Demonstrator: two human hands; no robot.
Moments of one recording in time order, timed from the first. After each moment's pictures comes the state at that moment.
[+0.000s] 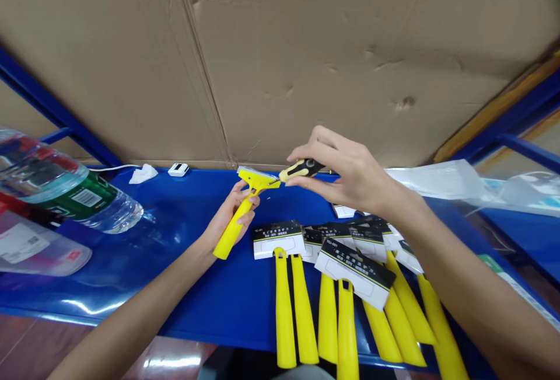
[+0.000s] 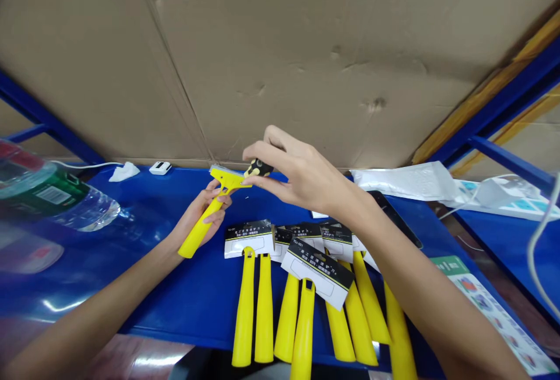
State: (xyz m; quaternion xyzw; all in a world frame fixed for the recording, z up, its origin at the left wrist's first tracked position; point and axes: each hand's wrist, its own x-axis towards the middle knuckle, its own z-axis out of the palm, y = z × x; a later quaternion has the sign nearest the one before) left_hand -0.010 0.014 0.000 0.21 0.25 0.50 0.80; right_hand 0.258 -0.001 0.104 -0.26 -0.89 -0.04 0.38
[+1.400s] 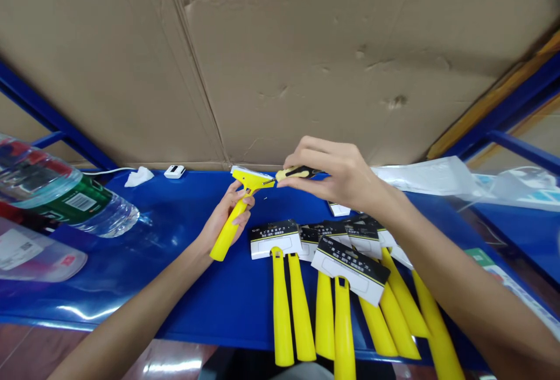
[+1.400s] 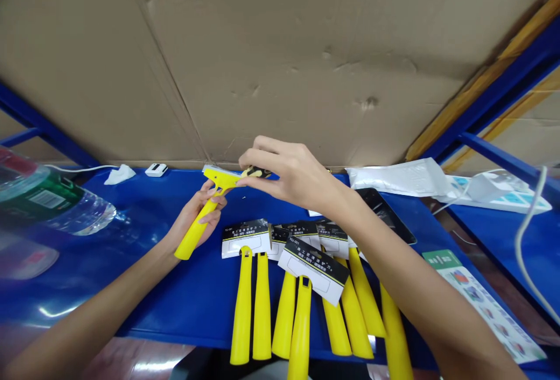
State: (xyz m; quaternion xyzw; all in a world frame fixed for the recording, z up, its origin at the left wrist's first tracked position) left_hand -0.008 0.010 0.005 0.20 0.26 0.52 0.79; right_hand 0.256 0.003 0.098 -0.23 -0.89 -0.01 0.40
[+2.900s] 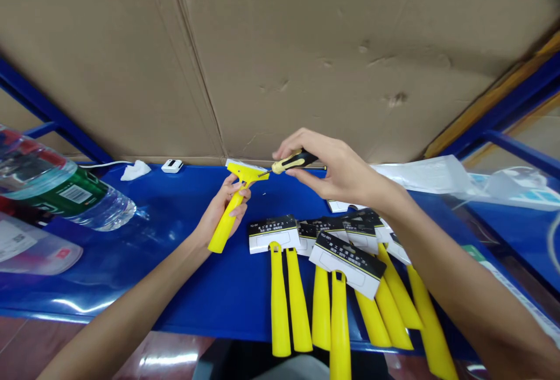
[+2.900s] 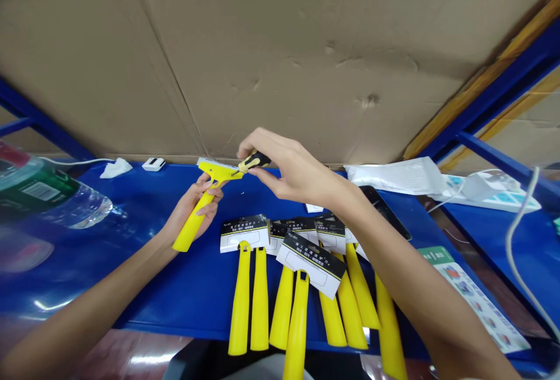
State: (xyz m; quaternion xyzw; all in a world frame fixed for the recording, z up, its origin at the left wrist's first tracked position) left_hand -0.012 0.013 0.005 0.22 0.24 0.53 0.78; right_hand 0.255 0.006 0.096 -0.24 -0.89 0.06 0.37
